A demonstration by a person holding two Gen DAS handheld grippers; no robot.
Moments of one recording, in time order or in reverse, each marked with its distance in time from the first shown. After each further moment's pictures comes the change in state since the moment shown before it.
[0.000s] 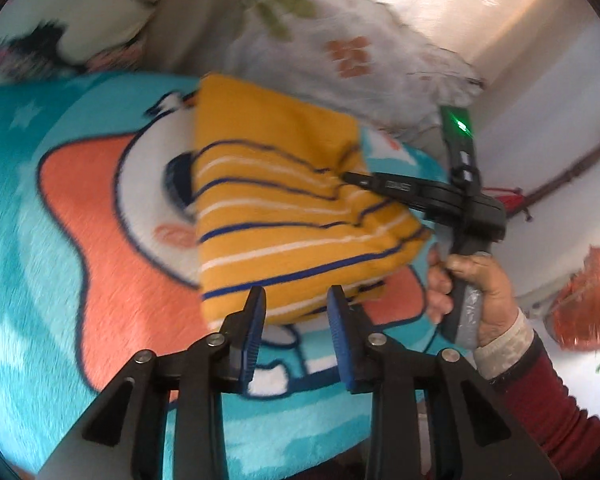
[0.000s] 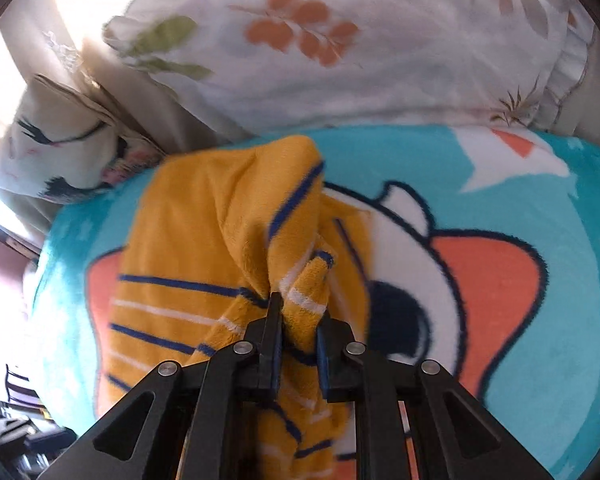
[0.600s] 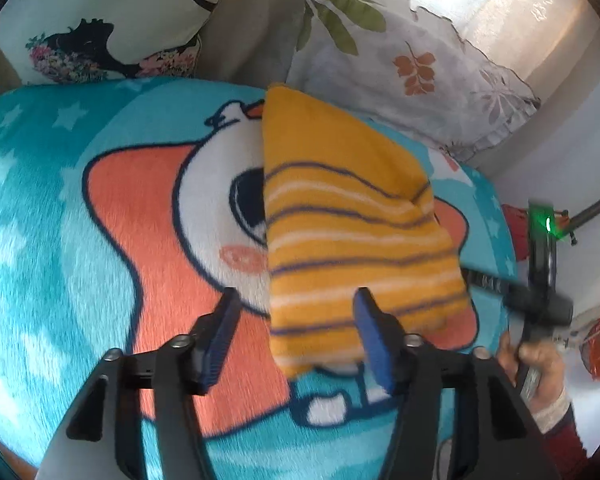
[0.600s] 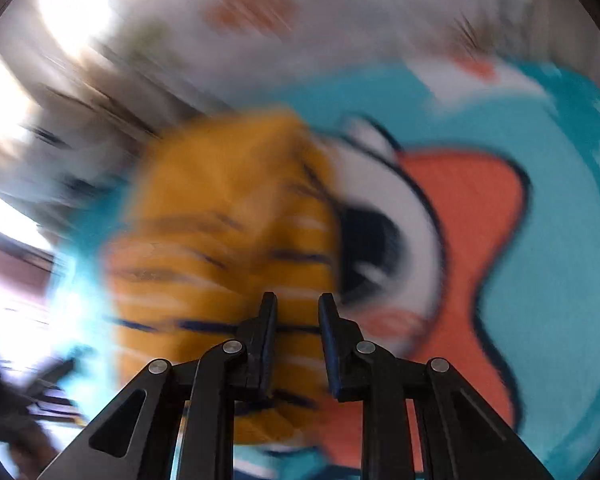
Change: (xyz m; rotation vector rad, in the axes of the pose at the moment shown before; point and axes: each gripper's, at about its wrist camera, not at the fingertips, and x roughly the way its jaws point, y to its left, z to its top) left arm 0.018 0.029 0.017 -0.029 -0.050 0.159; right arm -0.013 -0.031 -0.052 0.122 0.064 -0.003
